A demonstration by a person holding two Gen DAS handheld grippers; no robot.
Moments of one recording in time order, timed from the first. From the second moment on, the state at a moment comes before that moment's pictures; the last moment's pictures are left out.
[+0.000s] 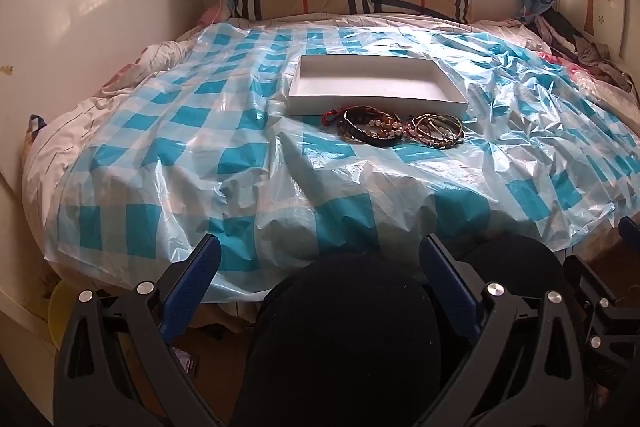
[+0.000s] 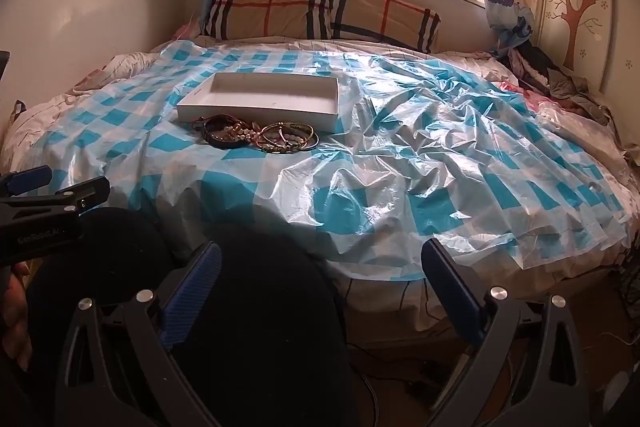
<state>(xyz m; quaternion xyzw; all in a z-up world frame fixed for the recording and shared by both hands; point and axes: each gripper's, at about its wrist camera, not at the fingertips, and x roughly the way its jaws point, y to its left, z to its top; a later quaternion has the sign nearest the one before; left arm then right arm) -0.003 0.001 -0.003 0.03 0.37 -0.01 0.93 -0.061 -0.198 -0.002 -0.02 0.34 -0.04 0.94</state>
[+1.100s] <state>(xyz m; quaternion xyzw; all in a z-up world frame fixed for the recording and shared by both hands) -0.002 -0.003 -0.007 0.04 0.37 -0.01 0.93 -0.054 -0.203 -0.011 -0.02 0.38 -0.05 0.92</state>
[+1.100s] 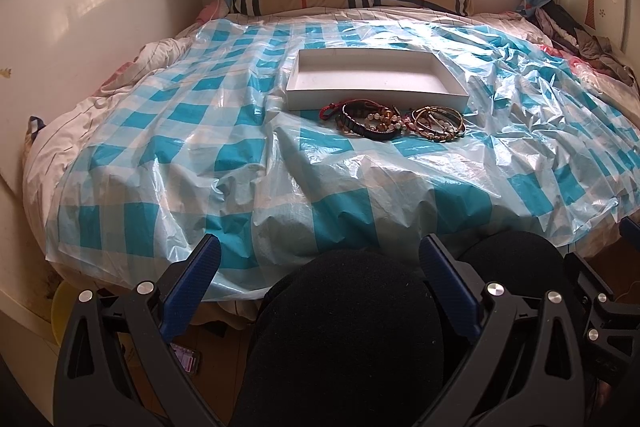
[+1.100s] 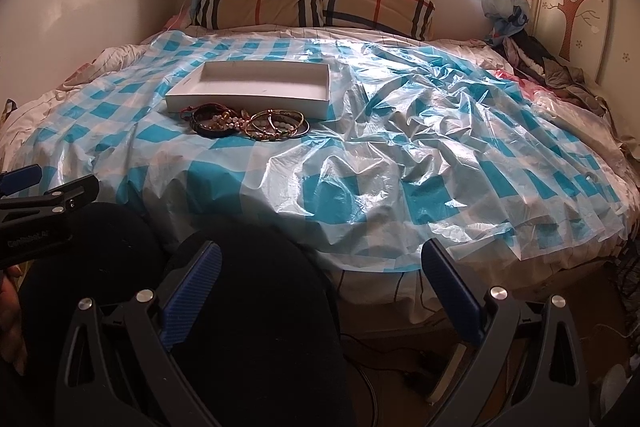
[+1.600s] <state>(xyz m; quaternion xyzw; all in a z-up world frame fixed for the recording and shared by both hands) -0.001 -0.003 -0.006 0.04 0.38 -0.01 0.93 -0.055 -0.205 -0.009 -0.01 0.37 -0.06 0.93</state>
